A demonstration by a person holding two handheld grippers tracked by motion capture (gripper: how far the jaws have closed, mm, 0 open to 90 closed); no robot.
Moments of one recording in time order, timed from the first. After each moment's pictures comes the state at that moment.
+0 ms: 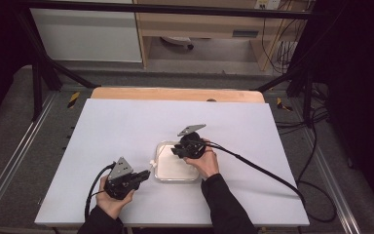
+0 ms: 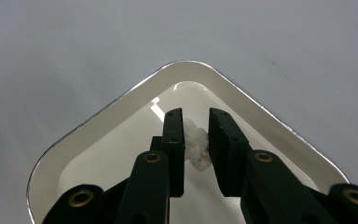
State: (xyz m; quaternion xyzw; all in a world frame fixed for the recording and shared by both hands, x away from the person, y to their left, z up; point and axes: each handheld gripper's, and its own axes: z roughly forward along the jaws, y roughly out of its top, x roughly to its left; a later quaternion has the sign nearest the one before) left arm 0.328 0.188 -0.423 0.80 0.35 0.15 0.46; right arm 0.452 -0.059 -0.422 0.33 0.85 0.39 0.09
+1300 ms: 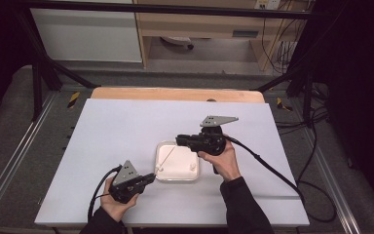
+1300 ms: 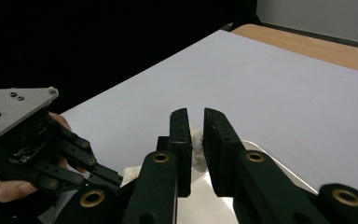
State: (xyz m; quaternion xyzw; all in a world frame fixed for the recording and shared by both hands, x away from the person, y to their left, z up) left arm 0.321 0.175 -0.424 0.81 0.31 0.15 0.47; right arm 0.415 -0.104 -0.341 0.29 0.78 0.55 0.04
